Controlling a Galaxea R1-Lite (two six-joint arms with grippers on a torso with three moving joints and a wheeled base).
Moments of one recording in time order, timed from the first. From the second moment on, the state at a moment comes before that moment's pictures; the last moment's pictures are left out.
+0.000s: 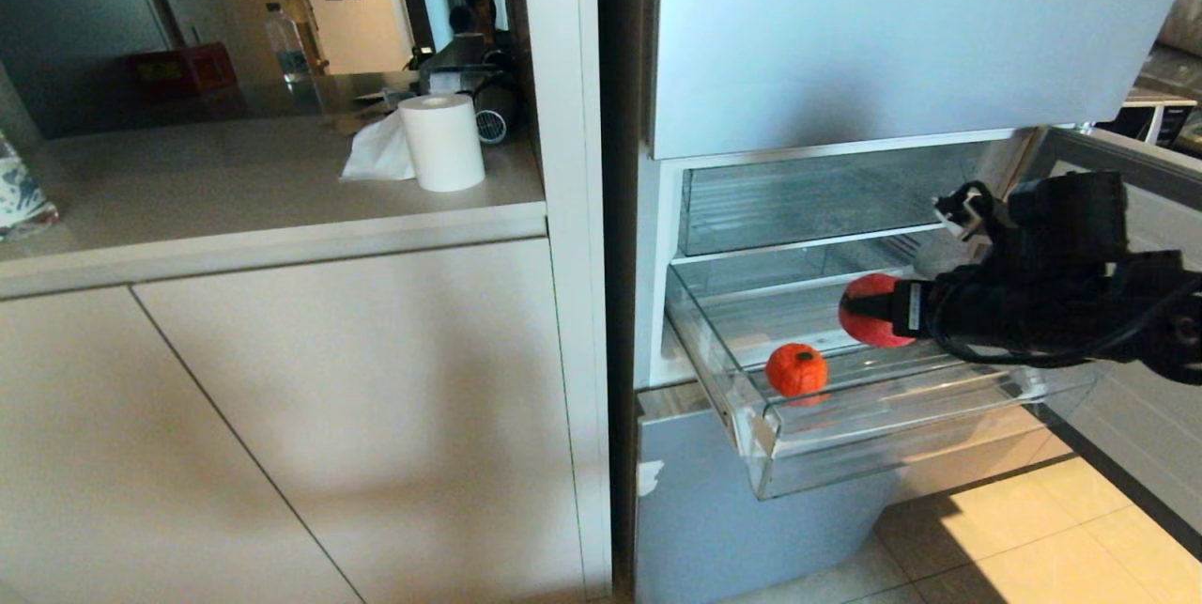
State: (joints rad) left arm 0.00 0.00 0.00 0.00 0.00 0.01; right arm 0.13 1.79 -1.08 -0.25 0.12 0.14
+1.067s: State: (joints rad) left arm 0.00 0.00 0.00 0.00 0.00 0.01; right arm 0.07 2.19 -1.37 -0.28 -0.09 0.14
